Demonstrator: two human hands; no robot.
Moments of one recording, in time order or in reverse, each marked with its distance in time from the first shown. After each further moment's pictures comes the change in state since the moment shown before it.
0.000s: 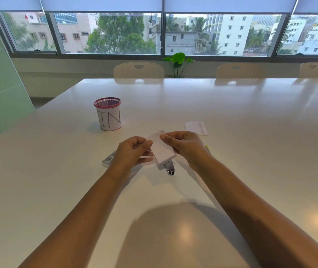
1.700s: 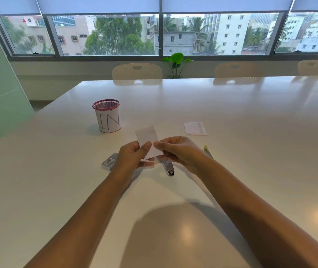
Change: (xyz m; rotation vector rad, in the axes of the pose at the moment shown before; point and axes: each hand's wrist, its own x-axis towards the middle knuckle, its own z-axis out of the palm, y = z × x) left_hand -0.002 -0.005 0.005 -0.028 0.008 -0.020; right_hand -0.012 -0.007 0.003 -0.015 -0.192 0.098
